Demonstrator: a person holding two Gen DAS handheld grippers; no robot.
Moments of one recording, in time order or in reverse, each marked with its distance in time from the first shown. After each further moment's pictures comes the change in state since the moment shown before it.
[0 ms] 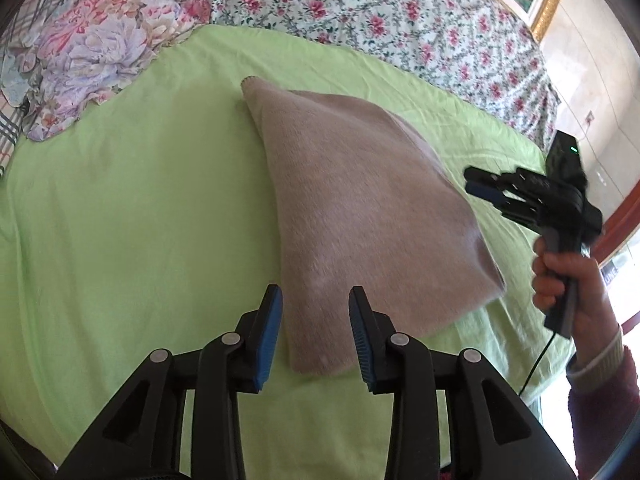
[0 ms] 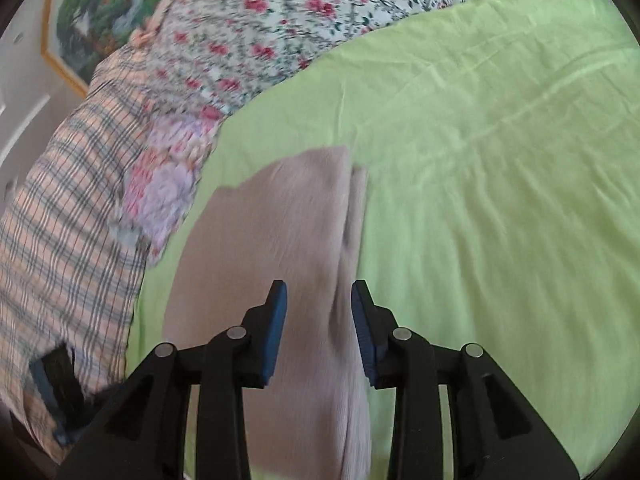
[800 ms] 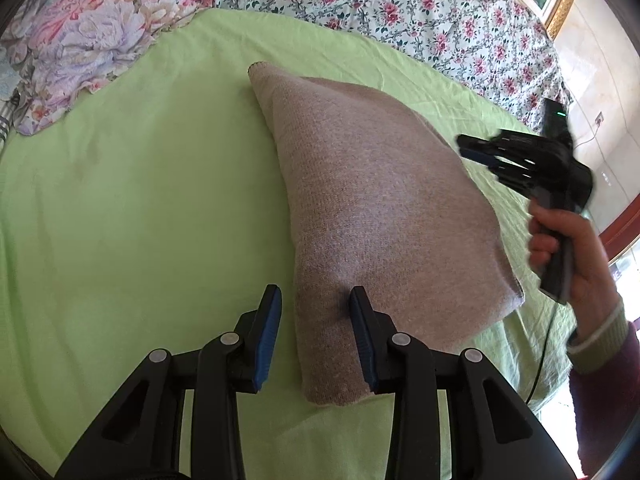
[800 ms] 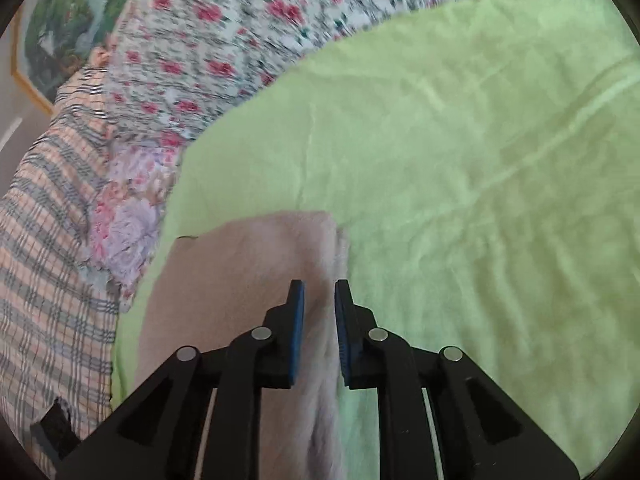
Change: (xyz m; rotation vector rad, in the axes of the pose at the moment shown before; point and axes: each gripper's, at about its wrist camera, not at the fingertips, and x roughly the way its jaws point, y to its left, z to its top) left arm 0.023 0.004 0.010 -0.015 0.040 0.018; right arm 0.008 0.004 0.031 -0.003 -0.041 -0.064
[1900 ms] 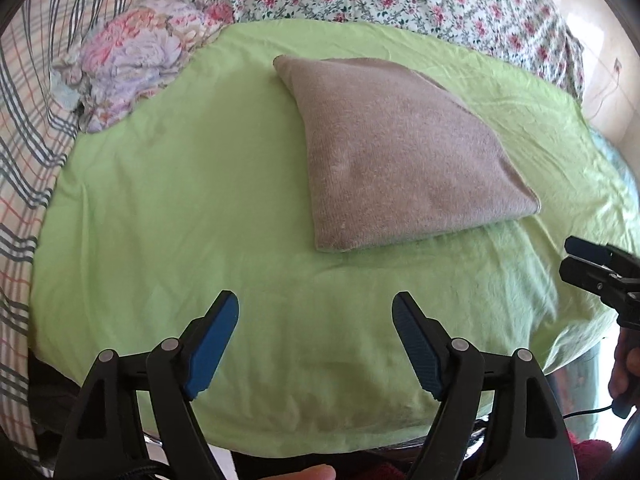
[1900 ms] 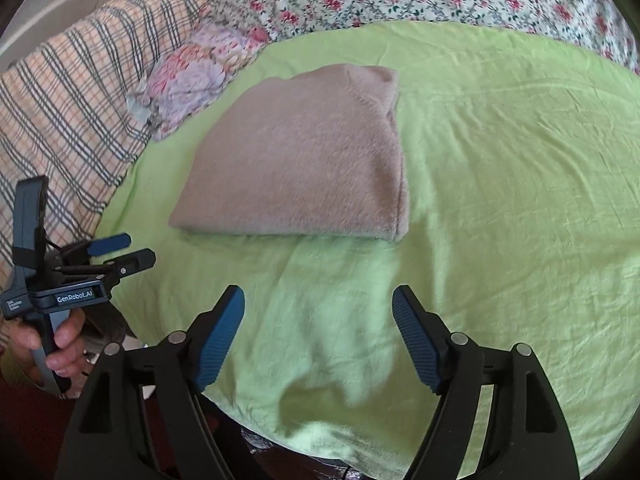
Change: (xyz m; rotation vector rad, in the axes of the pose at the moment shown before) left arm -0.050 -0.025 -0.082 0.129 -0.010 0.242; right arm -0.111 0.055 -0.199 -0.354 0.114 -0.120
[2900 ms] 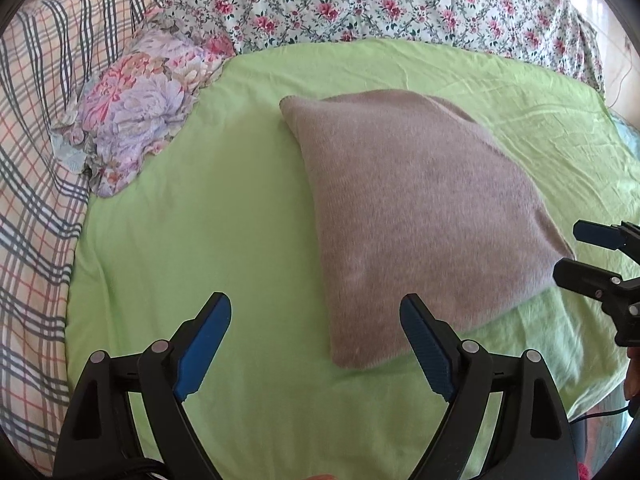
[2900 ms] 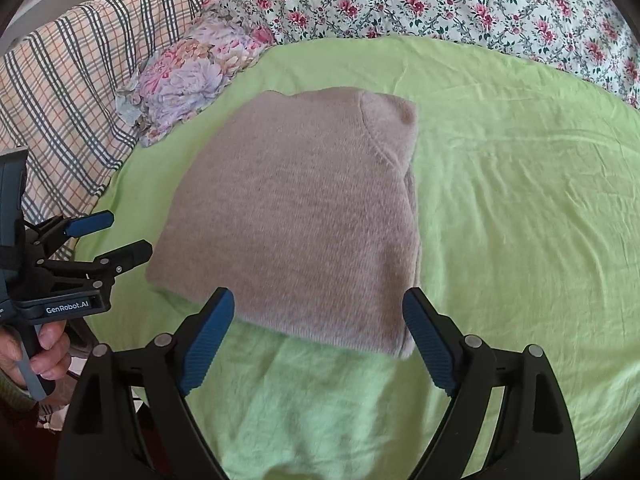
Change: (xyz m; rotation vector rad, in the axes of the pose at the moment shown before) left arm 0.016 -0.009 0.071 0.068 -0.041 0.127; right arm 0.033 0.008 0.066 -0.065 0.008 -0.025
